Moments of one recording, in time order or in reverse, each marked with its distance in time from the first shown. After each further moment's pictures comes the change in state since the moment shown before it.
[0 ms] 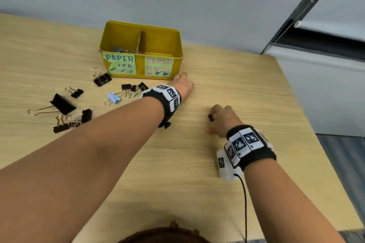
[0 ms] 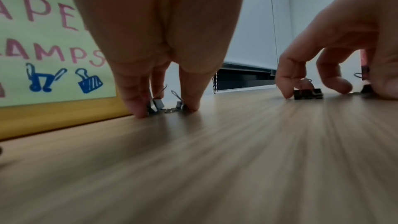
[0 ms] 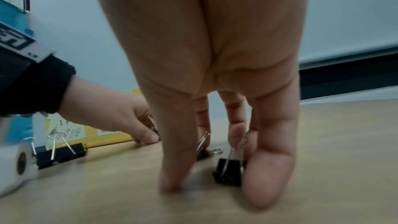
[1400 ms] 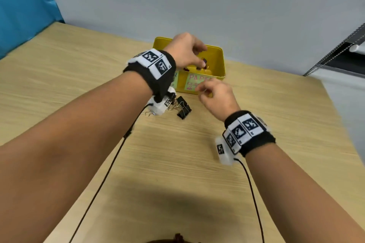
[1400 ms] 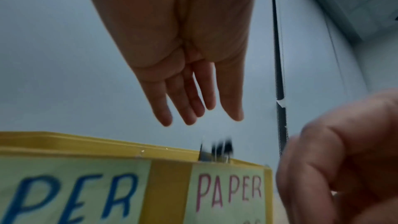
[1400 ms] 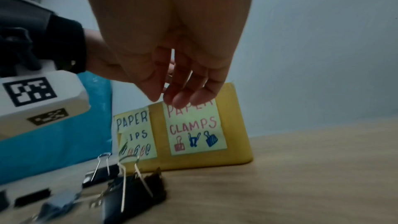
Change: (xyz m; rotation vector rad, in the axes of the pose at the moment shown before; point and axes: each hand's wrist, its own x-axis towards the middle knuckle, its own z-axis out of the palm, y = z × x) left_hand -0.036 -0.102 -0.119 -0.536 0.354 -0.101; right_hand 0.008 -0.131 -0.023 0.218 0.309 -0.697
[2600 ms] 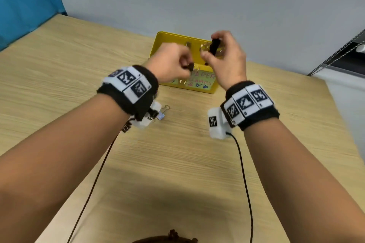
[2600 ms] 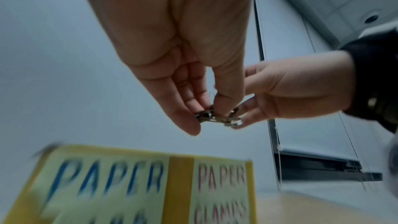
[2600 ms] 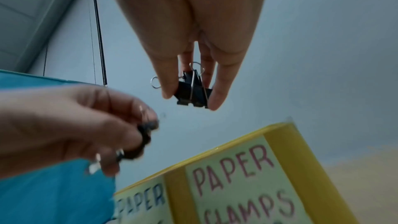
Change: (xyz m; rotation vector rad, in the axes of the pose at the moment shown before) left_hand -0.044 -0.023 0.003 -0.029 0.043 0.015; right_hand 0.040 -0.024 -0.031 0.265 0.339 0.026
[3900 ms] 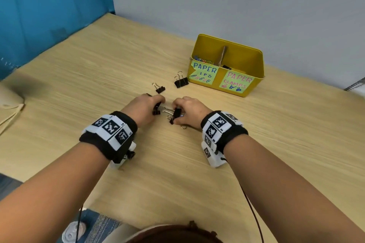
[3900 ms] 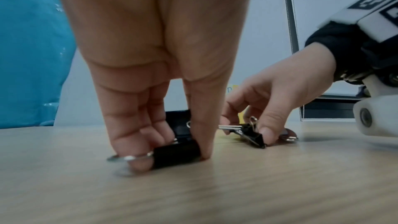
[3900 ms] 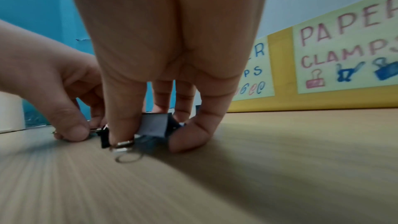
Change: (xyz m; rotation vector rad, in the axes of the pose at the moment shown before) left_hand -0.140 -0.107 -0.010 0.267 -0.207 -0.402; right_hand -0.089 -0.021 0.117 -0.453 -0.942 -0.196
